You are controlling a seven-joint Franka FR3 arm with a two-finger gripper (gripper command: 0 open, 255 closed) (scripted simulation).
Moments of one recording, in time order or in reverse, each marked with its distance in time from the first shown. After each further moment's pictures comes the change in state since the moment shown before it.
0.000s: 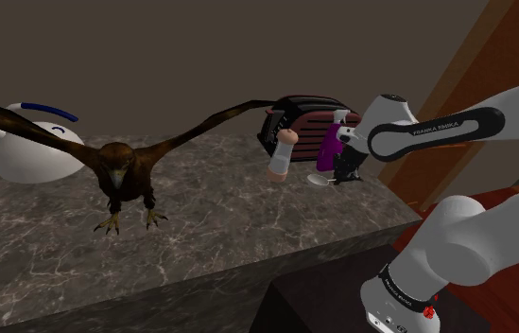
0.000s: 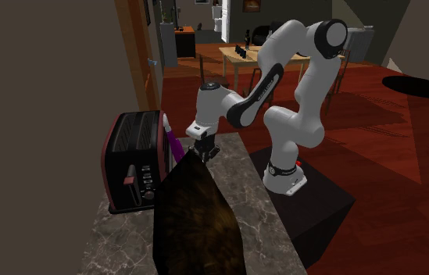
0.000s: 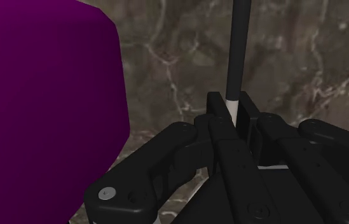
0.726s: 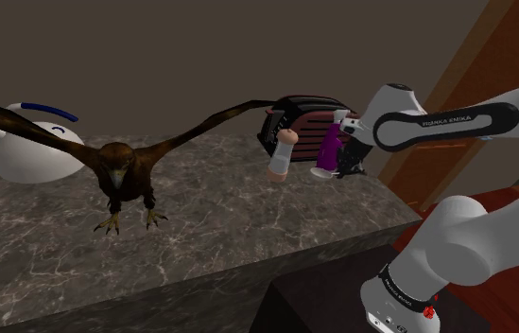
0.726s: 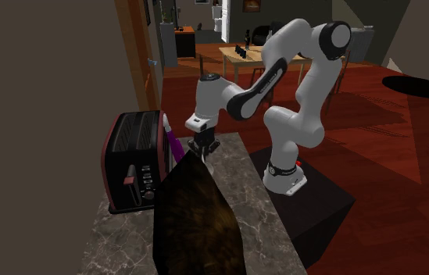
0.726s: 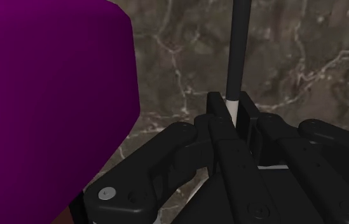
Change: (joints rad) arm -0.005 -0.073 0.033 0.040 0.016 -0.111 -0.001
